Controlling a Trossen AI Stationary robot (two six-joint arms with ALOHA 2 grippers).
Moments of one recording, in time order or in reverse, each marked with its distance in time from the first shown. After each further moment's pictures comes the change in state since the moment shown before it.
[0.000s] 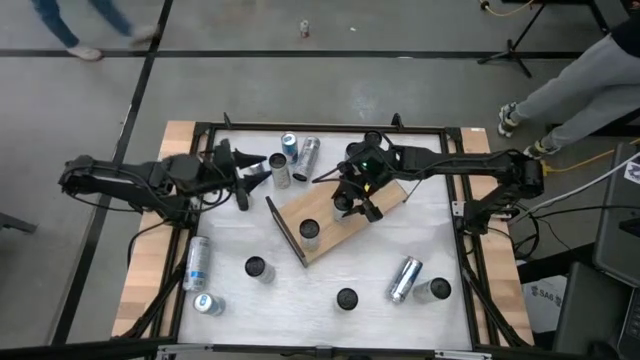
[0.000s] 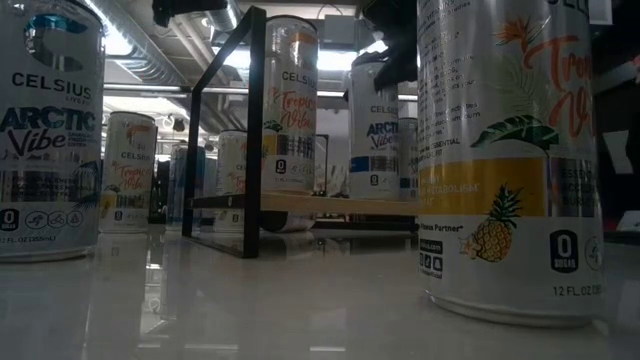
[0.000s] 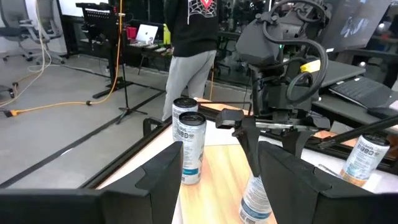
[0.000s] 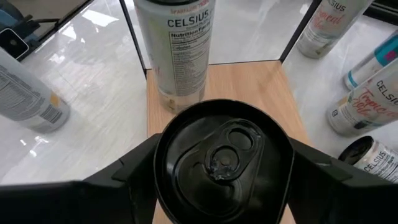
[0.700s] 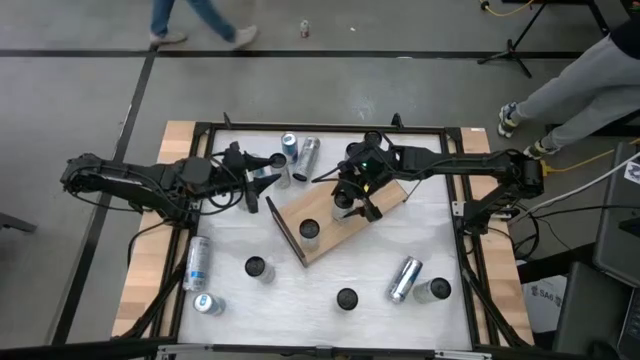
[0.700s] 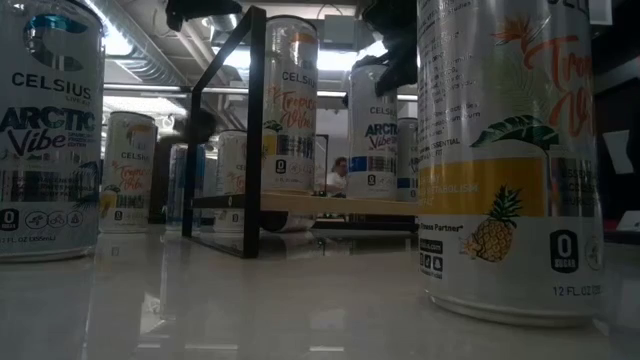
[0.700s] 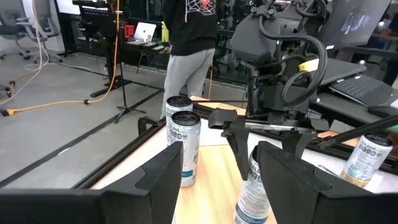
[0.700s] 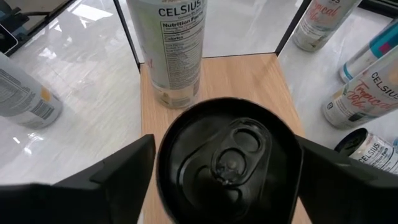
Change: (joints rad) left arm 0.000 0.084 0.000 0.078 0.003 -0.003; right arm 0.000 0.001 -0.002 -0.005 0.025 0.000
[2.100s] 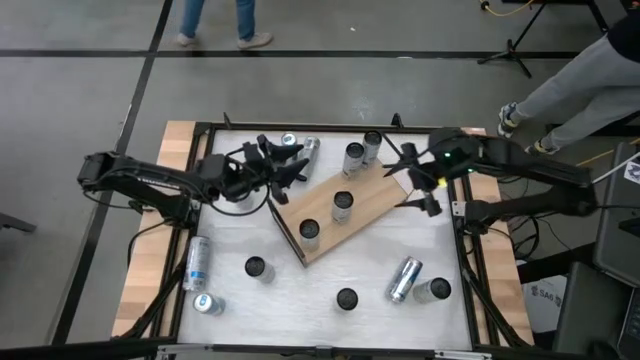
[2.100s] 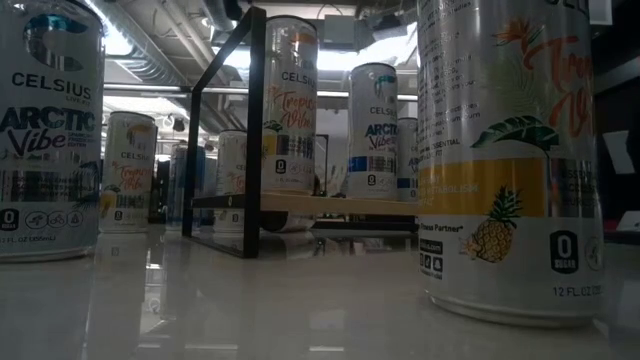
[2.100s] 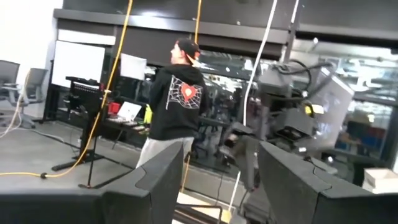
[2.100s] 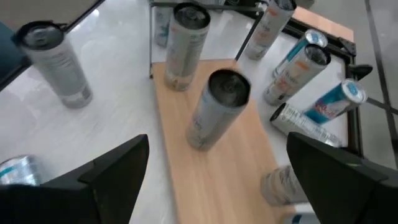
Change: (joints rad) left arm 0.075 0.336 0.001 0.794 0.084 0.072; right arm 0.000 -0.543 0.000 -0.408 0.145 0.001
